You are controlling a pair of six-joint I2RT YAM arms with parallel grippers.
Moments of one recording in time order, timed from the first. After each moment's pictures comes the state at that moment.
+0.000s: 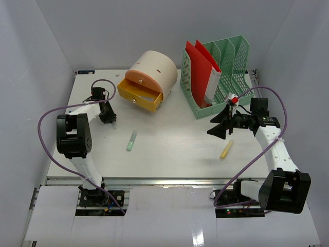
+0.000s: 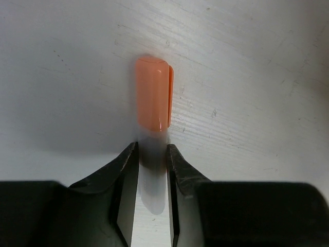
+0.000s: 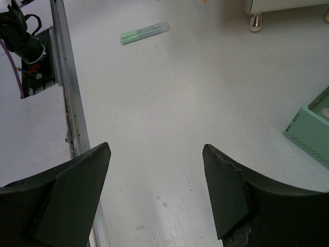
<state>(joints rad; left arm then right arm) 0.03 1.87 1.21 -0.43 0.02 -0.39 -0.06 1.19 0.91 -0.63 -1.26 -0.64</state>
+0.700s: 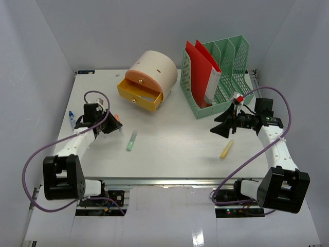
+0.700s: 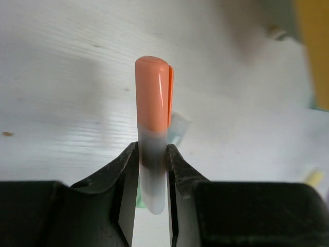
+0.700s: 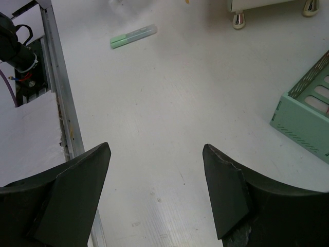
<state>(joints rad) 0.03 1.32 0.77 -0.25 0.32 -0.53 -0.13 1.20 0.90 -0.63 -1.28 -0.64</state>
